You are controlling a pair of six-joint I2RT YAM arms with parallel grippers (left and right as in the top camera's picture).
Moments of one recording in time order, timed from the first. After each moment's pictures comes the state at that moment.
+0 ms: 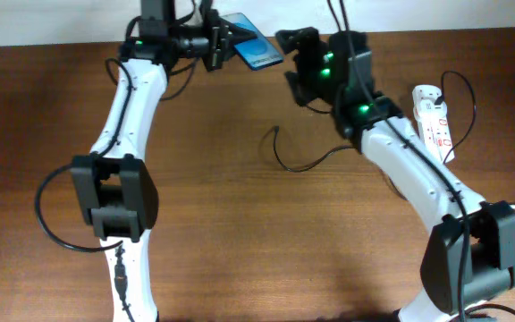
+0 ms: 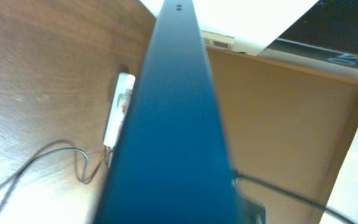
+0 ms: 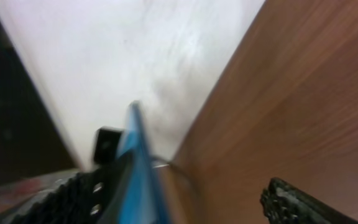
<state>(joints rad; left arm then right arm) -0.12 2.32 2.21 -0.48 1.10 -1.16 0.28 1.79 1.42 -0.04 -0.28 1.38</state>
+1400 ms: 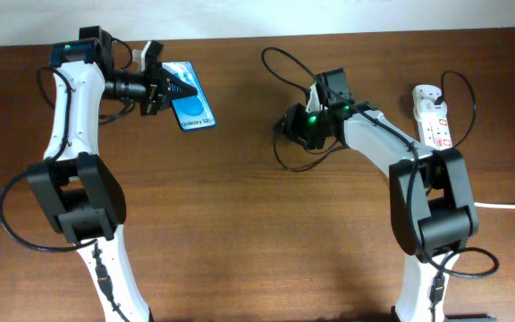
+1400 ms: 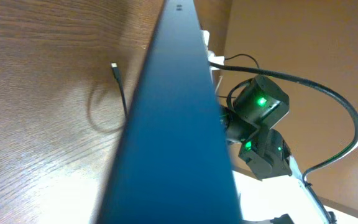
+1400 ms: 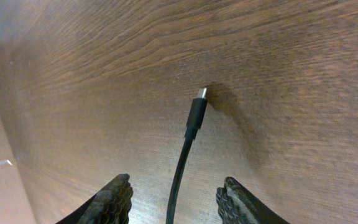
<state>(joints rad) 0.11 2.32 2.20 -1.40 1.13 -0.06 0.26 2.10 1.43 -0.36 -0.52 0.71</state>
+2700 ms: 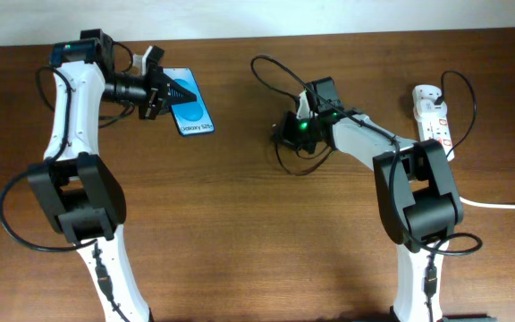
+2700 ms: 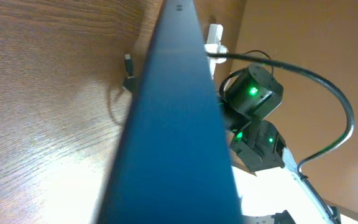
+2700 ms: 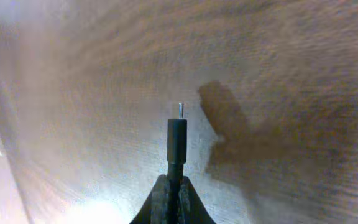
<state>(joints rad) 0.11 2.32 2.20 -1.45 1.08 -0.05 0.29 2.19 1.43 -0.30 -0.56 0.66</state>
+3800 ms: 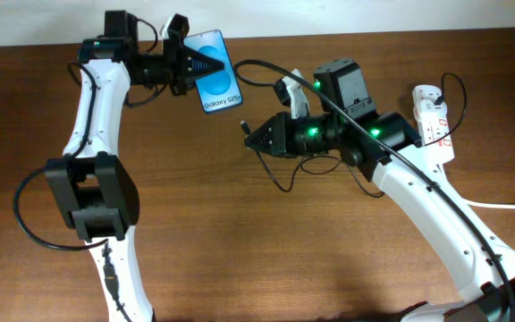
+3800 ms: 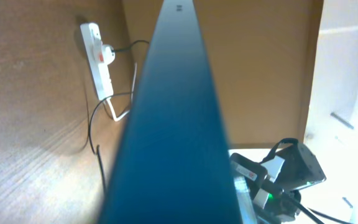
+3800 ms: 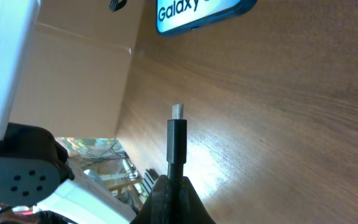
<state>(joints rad) 0.01 2.32 2.20 -1.08 1.52 -0.21 0.43 1.57 1.43 -0.62 -0.78 0.58</state>
